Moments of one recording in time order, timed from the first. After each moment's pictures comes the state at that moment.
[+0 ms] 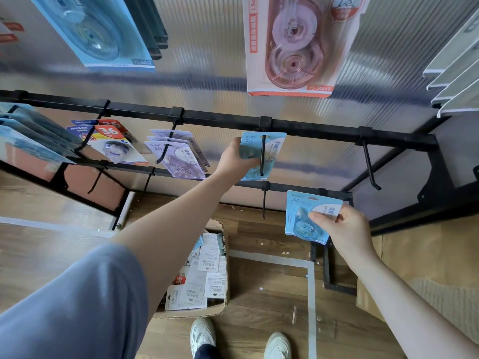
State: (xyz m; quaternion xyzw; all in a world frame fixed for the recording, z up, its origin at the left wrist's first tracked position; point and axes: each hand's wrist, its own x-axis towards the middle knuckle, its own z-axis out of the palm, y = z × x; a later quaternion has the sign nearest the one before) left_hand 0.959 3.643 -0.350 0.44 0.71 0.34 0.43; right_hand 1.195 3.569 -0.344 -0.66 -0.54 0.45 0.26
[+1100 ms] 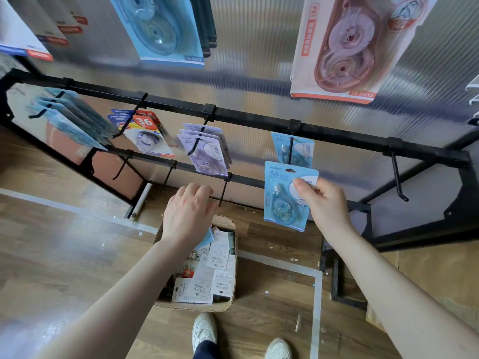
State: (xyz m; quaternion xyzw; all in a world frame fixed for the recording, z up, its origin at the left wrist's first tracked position) left_hand 0.892 3.492 -0.347 0.60 0.79 0.15 0.00; right_hand 1.117 3.586 -0.316 -0.54 -0.58 0.52 0.31
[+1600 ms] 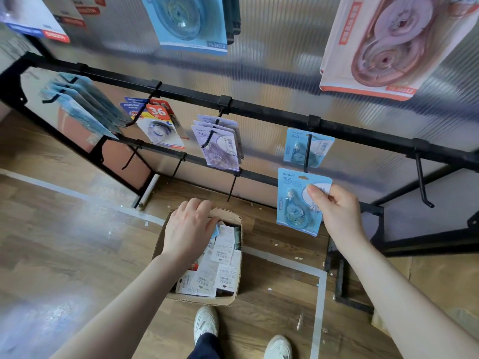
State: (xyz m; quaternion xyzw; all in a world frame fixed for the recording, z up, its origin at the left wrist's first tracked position) left_hand 0.885 3.458 -0.371 0.57 0.81 0.11 0.05; right_hand 1.116 3.581 -0.331 -0.56 -0.58 0.51 0.30
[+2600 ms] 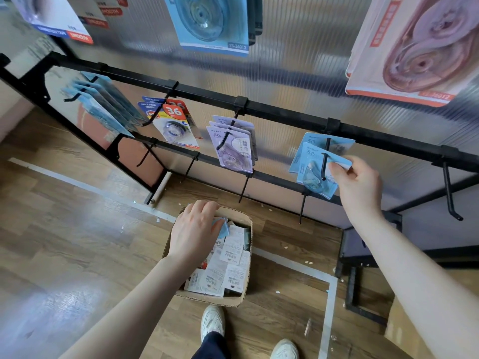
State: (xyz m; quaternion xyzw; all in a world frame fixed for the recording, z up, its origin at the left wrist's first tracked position) left_hand 0.878 3.450 -0.370 0.55 0.83 0.11 0.09; right_hand 1.099 3.632 -0.338 -0.59 -0.64 0.36 0.32
